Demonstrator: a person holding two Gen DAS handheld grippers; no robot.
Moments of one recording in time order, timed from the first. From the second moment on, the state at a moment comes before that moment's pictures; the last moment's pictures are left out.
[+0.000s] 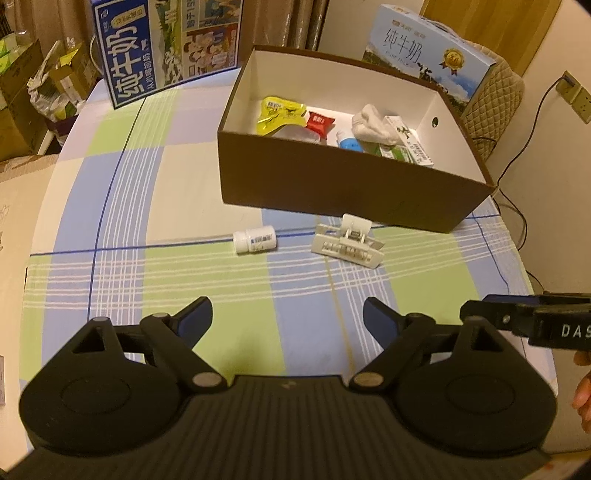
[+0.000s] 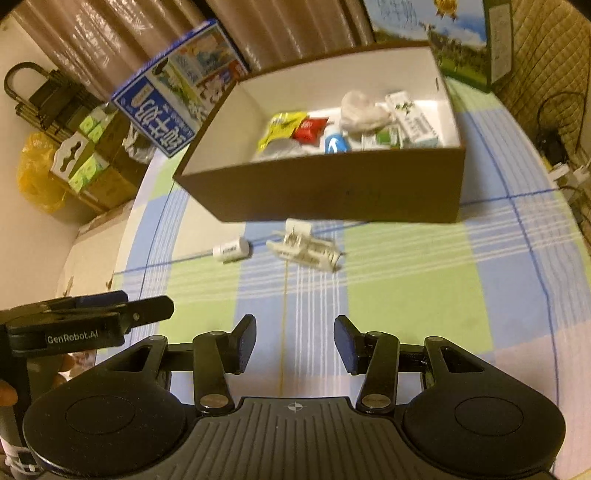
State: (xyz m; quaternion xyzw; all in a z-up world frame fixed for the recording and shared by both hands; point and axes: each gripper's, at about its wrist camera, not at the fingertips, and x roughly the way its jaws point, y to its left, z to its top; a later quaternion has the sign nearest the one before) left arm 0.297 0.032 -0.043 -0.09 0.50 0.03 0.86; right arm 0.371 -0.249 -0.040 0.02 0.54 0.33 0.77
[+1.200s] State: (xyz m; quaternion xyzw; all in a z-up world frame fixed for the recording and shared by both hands) left arm 0.293 0.045 -0.066 -0.10 0.53 0.05 0.84; right arm 0.382 -0.232 -0.060 -0.02 0.50 0.38 0.78
